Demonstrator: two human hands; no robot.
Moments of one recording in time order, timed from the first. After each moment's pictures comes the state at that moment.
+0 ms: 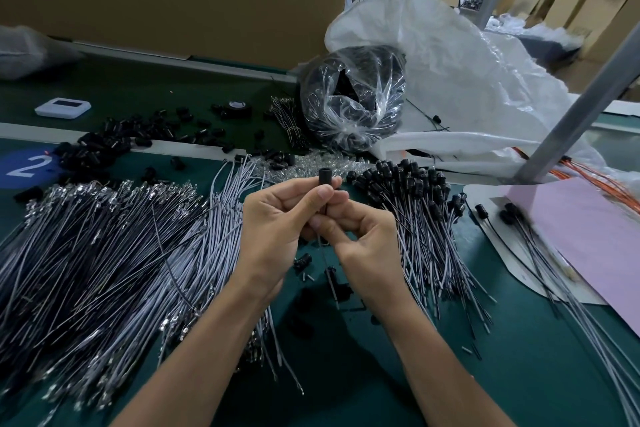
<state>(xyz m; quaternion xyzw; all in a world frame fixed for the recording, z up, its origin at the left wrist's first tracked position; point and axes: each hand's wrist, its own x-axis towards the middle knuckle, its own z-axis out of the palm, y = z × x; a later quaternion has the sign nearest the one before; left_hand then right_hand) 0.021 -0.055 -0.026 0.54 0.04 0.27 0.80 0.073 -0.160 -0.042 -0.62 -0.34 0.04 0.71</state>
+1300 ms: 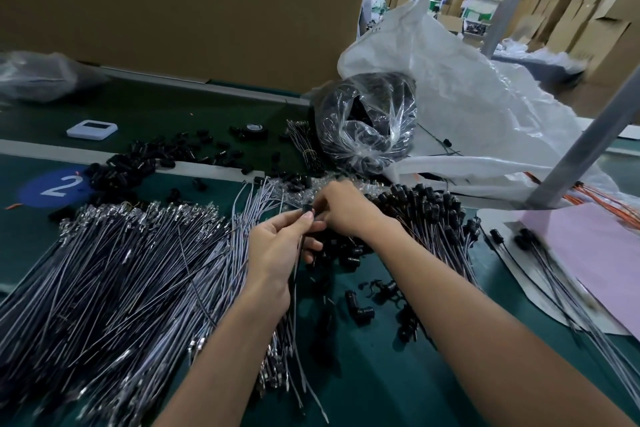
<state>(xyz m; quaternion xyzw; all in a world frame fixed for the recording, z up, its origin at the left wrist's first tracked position) 0.033 -0.028 -0.038 0.49 0.23 0.21 0.82 0.166 -0.089 -0.016 -0.90 -0.40 0.06 0.14</state>
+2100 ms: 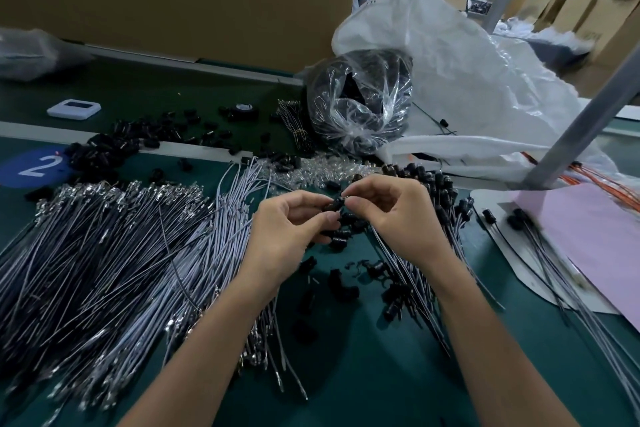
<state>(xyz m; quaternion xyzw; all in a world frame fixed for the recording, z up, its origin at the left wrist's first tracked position) 0.031 -0.042 -0.043 0.65 0.10 0.20 0.73 0.120 -0.183 -0.008 -0.80 -0.37 -0.03 0.47</state>
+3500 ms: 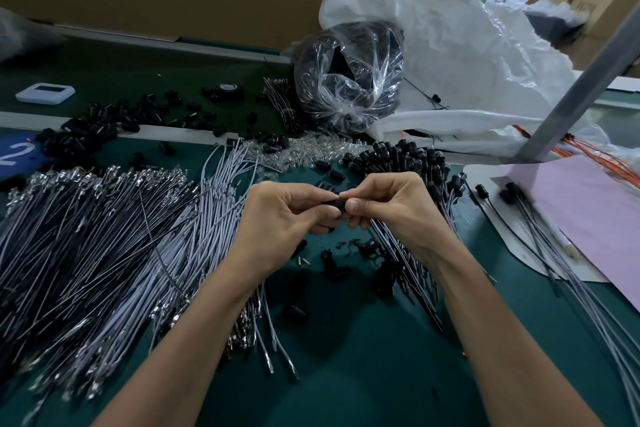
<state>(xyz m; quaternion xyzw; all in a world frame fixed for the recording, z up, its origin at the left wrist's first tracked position) 0.026 -0.042 -0.045 0.74 0.00 0.21 0.64 0.123 -0.201 -0.024 -0.68 -0.34 0.18 0.62</state>
